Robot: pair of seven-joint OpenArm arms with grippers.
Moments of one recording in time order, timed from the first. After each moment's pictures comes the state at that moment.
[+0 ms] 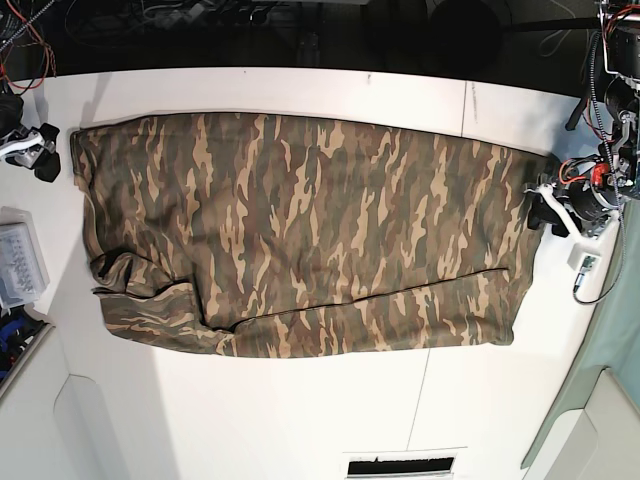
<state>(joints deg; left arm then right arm) 1.1 -30.4 -9.6 68.0 -21.0 -24.8 32.0 -13.8 15.6 38.9 80.2 33.2 29.2 -43.3</state>
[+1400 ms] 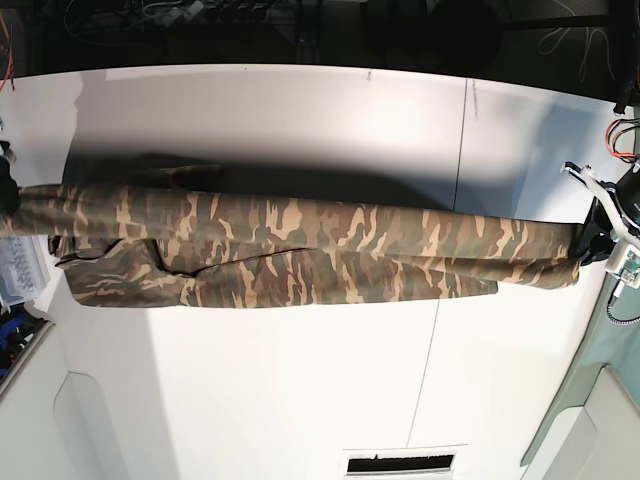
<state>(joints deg) 19.6 -36.3 -21.0 106.0 -21.7 -27.8 33.0 -15.2 20.1 42.6 93.8 50.6 34.7 -50.2</state>
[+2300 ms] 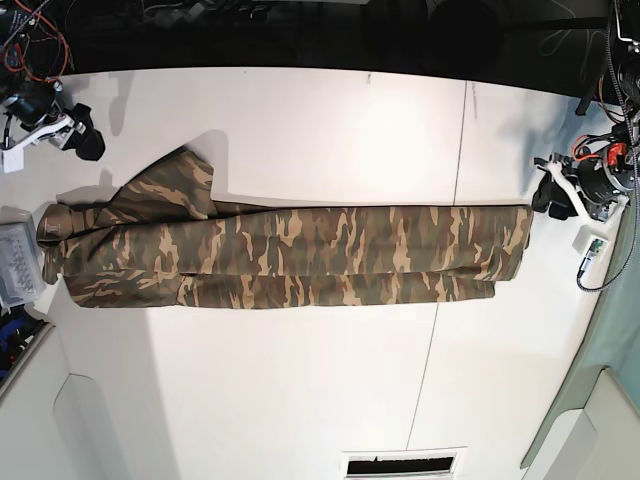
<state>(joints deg) 9.6 -32.2 -11.8 80.8 -28.3 -27.7 39.4 -14.2 16.6 30.9 72.3 47.2 34.0 -48.8</state>
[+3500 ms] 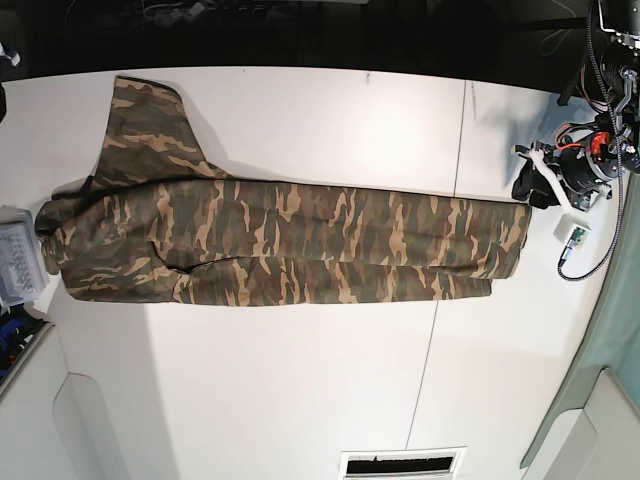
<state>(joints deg) 10.4 -28.6 -11.9 80.9 -26.6 -29.1 39.4 -38.1 10.0 56.8 115.6 54.1 34.2 -55.4</state>
